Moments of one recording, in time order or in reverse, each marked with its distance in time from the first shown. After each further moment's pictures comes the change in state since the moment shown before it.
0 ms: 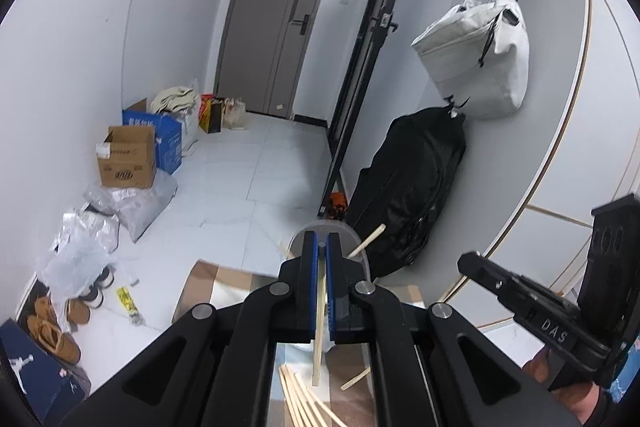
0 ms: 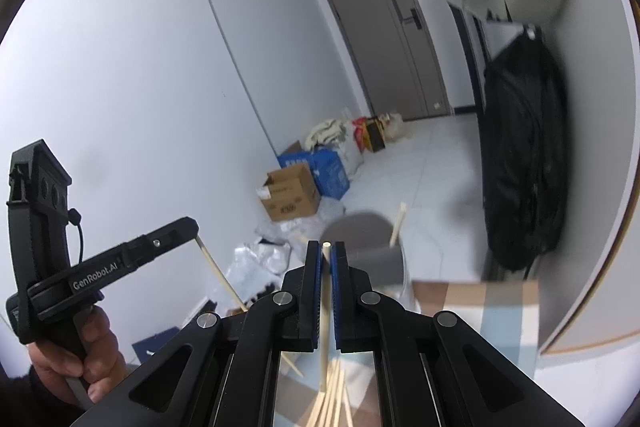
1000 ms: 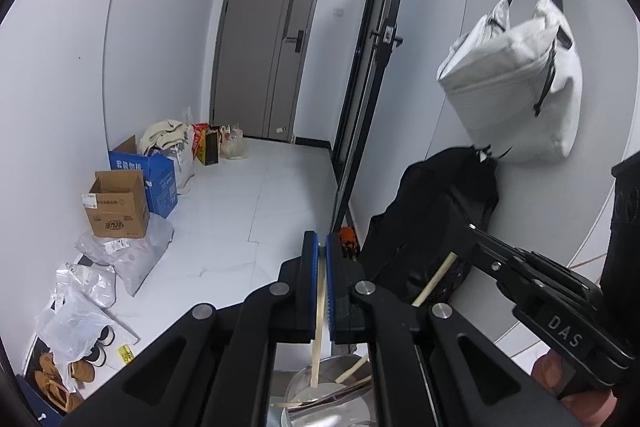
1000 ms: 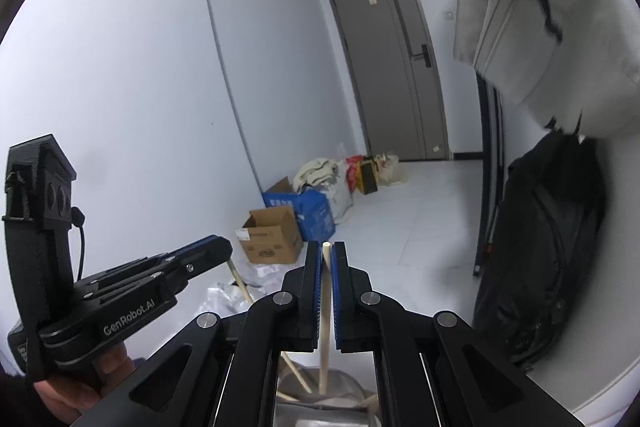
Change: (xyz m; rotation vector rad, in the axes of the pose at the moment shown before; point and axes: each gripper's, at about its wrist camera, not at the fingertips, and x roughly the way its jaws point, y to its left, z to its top) left arm 0.089 0.004 0.070 0.049 -0.041 0.026; right arm 0.097 -0.014 0.104 -0.087 -0.059 -0.043
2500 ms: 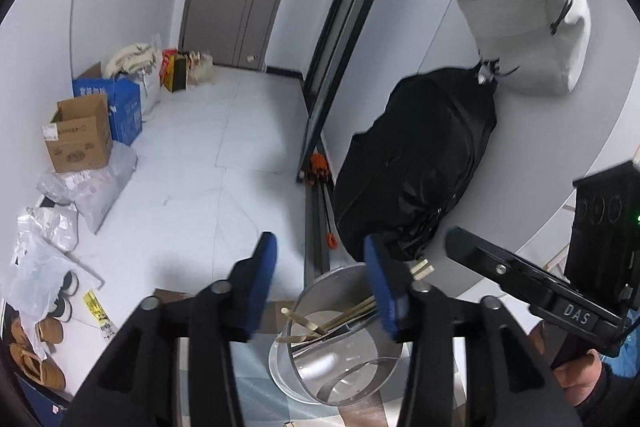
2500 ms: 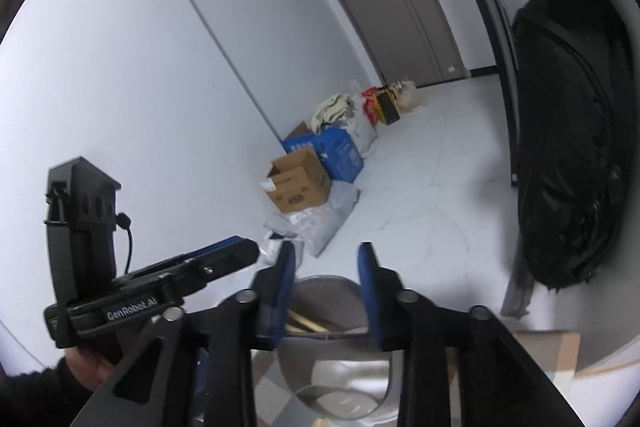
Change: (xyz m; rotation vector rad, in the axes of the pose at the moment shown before) left arm 0.032 0.024 -0.043 -0.039 0.231 -0.135; right arm 0.022 -0.054 -0.071 0.218 0.168 0.143
